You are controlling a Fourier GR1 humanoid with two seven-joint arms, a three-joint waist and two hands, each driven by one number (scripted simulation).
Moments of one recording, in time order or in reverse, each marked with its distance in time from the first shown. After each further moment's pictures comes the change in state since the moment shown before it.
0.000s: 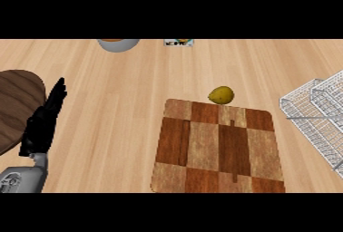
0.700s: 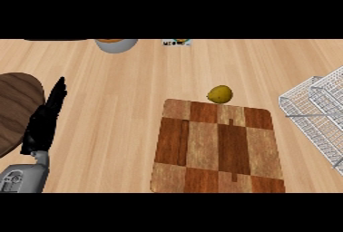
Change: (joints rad) left arm -0.015 -0.017 0.020 0.020 -0.027 -0.008 0.001; right arm 0.110 0.008 -0.035 -0.416 0.004 -0.011 0.096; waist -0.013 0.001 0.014
